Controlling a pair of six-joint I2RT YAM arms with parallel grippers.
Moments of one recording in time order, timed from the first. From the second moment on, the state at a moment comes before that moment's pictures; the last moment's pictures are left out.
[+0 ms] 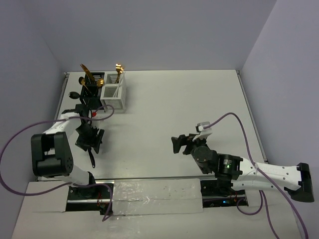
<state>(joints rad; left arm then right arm) 0.08 1.49 0.91 -0.98 0.07 0.32 1.28 0.65 0.47 -0.16 0.89 0.58</state>
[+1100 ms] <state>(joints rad) 0.12 1.59 0.83 -0.84 -0.10 0.31 1.28 0.57 0.43 -0.14 0.93 0.53</state>
